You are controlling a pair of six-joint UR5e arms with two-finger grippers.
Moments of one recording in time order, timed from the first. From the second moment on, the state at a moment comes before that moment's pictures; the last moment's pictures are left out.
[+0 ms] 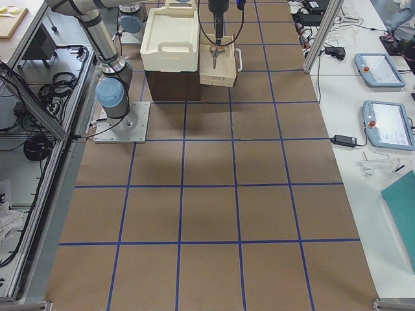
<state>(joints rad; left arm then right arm) -1.53 -1.58 -1.58 -1.51 1.51 0.09 1.57 -1.64 1.50 -1.46 -1.55 -0.02</state>
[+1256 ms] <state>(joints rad) -1.50 -1.49 -1.65 -1.58 1.56 0.09 1.59 -1.63 1.54 -1.54 -1.59 0.03</state>
